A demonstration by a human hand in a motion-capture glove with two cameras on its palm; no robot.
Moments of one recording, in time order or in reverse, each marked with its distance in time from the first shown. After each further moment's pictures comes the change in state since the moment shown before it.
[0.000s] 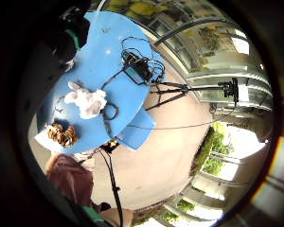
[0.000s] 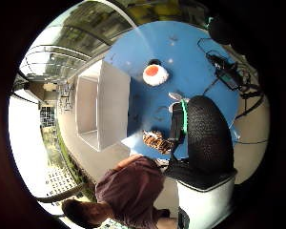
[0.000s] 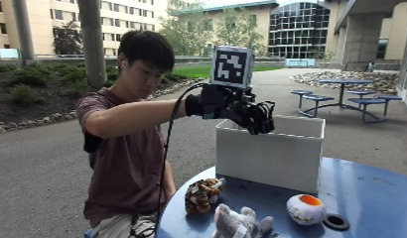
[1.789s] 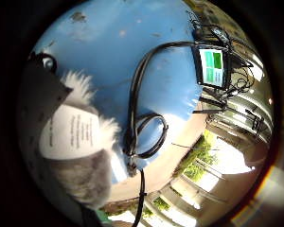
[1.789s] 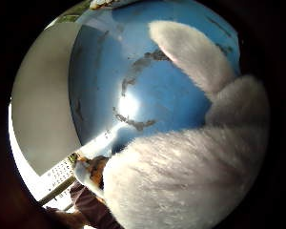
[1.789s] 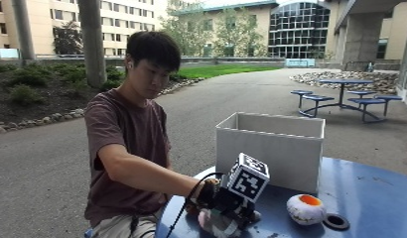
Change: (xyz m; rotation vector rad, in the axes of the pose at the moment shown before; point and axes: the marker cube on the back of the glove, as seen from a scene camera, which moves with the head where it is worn) arm -0.056 -0.036 0.282 -0.277 0.021 -0.165
